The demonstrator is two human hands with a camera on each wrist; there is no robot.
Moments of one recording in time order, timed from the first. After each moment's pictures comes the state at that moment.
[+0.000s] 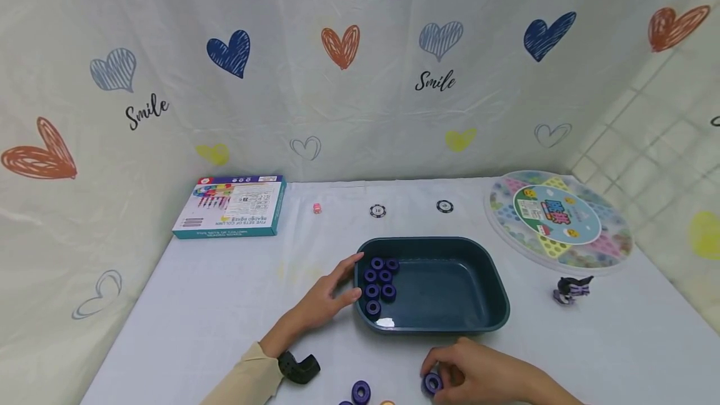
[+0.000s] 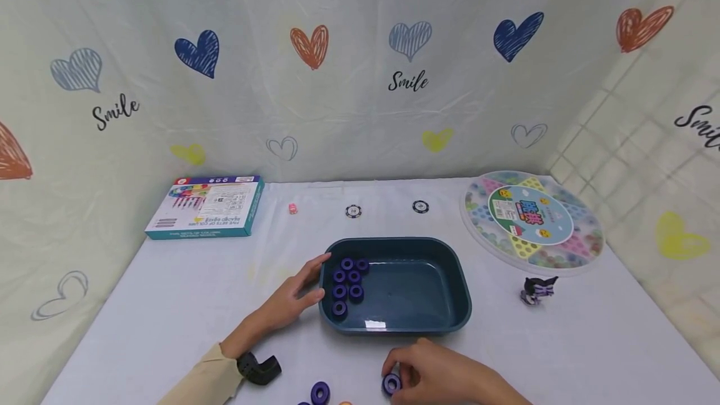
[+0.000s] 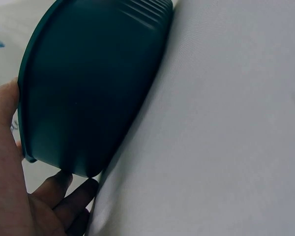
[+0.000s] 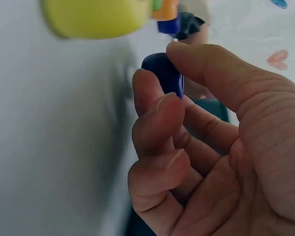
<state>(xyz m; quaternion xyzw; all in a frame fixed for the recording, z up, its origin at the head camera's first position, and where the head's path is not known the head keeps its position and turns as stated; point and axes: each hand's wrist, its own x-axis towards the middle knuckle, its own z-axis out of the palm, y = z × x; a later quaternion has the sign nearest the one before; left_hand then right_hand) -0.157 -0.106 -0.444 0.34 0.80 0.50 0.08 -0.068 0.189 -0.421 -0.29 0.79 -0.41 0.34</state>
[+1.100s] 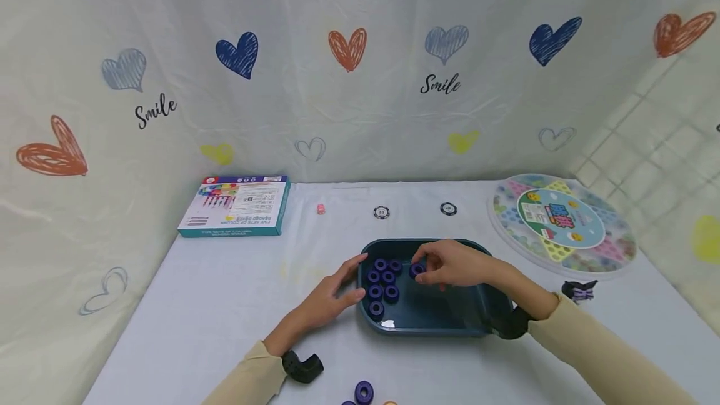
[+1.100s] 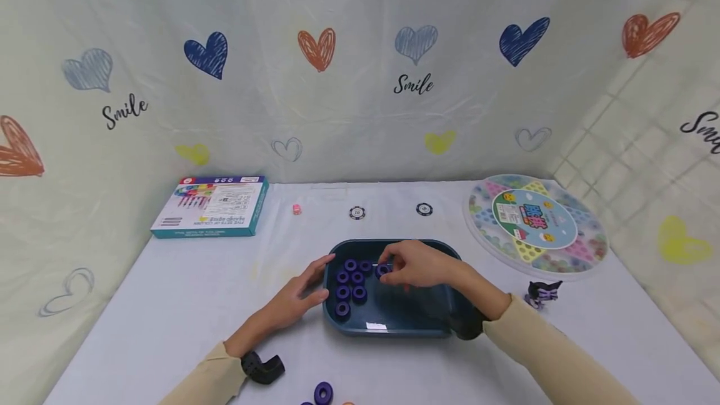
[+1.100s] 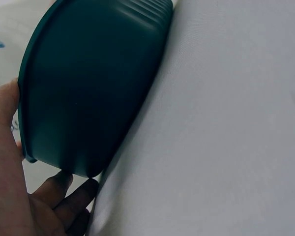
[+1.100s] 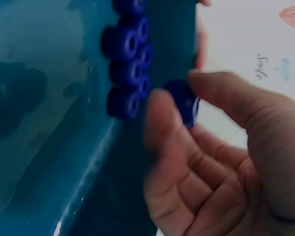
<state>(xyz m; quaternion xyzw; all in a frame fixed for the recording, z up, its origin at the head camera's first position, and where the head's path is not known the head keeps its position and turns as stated) -0.157 -0.109 -0.445 0.34 0.79 0.50 0.08 -0.187 0.179 -0.370 -0.30 0.87 -0.31 0.23</state>
